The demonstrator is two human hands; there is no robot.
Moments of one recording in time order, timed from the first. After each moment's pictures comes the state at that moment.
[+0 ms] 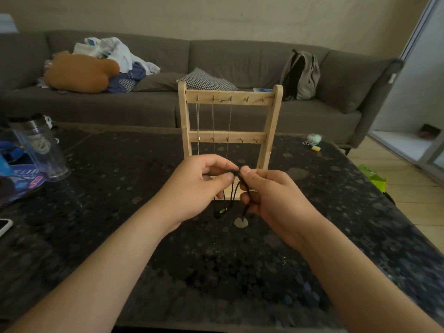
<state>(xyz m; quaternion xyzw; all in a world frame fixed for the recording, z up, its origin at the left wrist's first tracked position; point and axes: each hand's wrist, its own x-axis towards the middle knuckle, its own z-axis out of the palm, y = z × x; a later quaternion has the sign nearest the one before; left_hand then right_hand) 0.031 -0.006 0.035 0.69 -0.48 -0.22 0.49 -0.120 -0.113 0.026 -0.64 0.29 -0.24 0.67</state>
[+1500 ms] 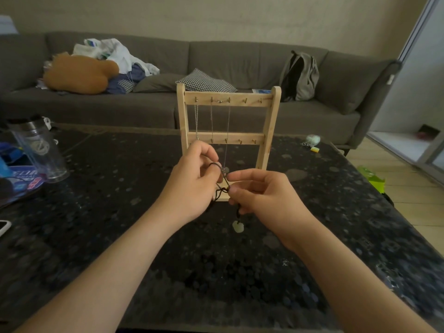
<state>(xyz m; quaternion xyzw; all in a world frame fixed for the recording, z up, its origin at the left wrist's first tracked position) 0.030 -0.010 0.031 0.72 -0.46 -0.12 0.51 -0.122 -0.112 0.024 -0.71 0.28 -0.25 0.59</state>
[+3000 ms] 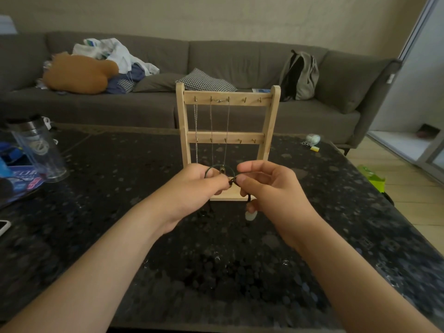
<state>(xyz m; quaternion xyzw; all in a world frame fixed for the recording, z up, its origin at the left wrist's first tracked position) 0.030 -0.008 0.043 0.72 -0.42 -0.33 0.44 -0.123 -0.116 0.026 -0.67 0.27 -0.31 0.62</state>
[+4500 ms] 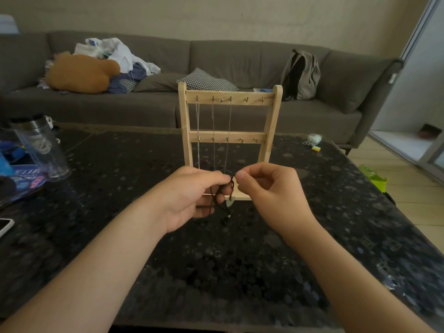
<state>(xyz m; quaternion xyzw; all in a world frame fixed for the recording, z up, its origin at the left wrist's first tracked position) 0.033 -0.005 0.042 0.67 -0.30 -0.45 0.51 -0.121 -0.112 0.021 -0.77 0.29 -0.36 0.44</state>
